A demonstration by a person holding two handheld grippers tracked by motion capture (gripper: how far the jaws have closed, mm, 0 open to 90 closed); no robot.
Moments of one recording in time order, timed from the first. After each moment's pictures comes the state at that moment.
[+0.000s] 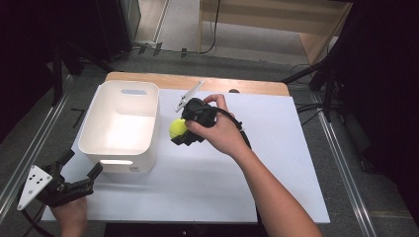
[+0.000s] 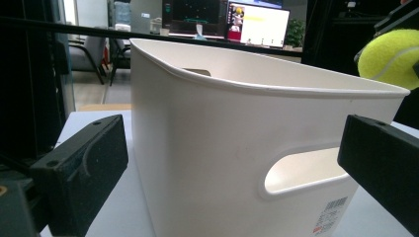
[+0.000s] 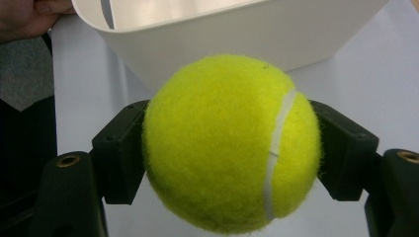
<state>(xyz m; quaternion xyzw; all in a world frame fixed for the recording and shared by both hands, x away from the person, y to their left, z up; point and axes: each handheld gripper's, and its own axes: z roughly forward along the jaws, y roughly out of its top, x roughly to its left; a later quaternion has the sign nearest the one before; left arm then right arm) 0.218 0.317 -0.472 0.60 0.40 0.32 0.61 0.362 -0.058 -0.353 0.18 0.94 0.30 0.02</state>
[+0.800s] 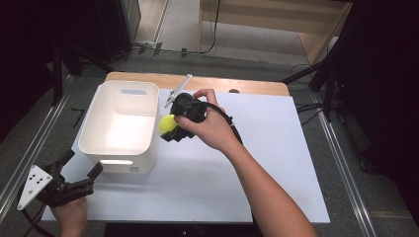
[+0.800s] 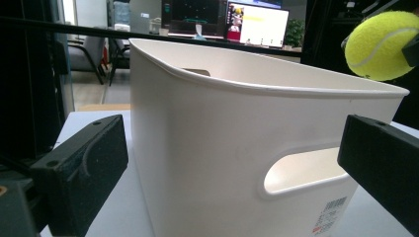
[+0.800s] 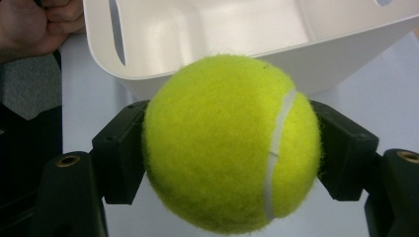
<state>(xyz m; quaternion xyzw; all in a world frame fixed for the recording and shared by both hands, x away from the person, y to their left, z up) 0.218 0.317 -0.472 0.61 0.40 0.32 0.61 0.367 -0.034 -0.341 0.16 0.94 0.31 0.02</state>
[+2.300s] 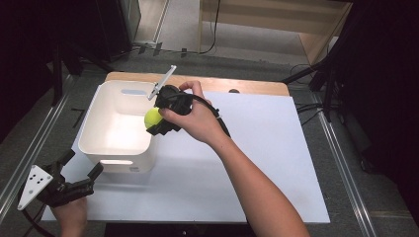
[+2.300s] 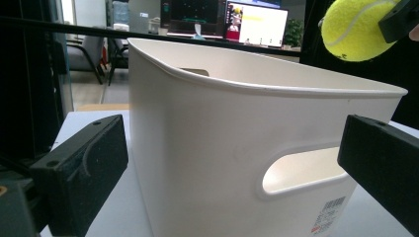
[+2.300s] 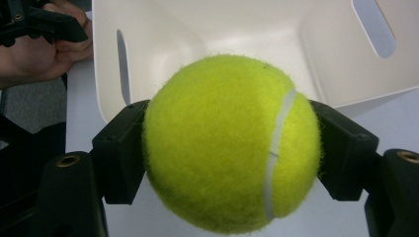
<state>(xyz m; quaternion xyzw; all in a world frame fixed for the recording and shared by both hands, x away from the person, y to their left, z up) 0.218 0.316 -0.472 0.61 0.40 0.32 0.61 0.378 -0.002 -0.325 0.14 0.94 0.32 0.02</state>
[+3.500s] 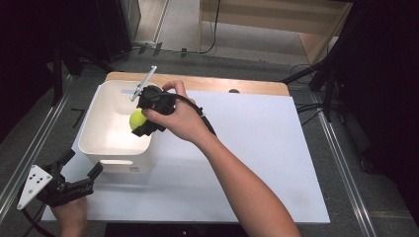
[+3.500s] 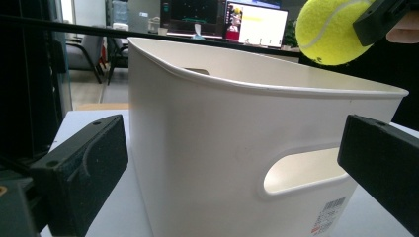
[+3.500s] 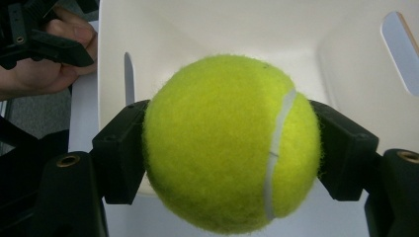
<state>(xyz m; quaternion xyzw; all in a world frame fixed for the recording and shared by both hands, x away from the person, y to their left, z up) 0.219 0.317 -0.473 0.61 0.40 0.32 0.61 0.383 0.035 -0.329 0.11 0.94 0.32 0.01</state>
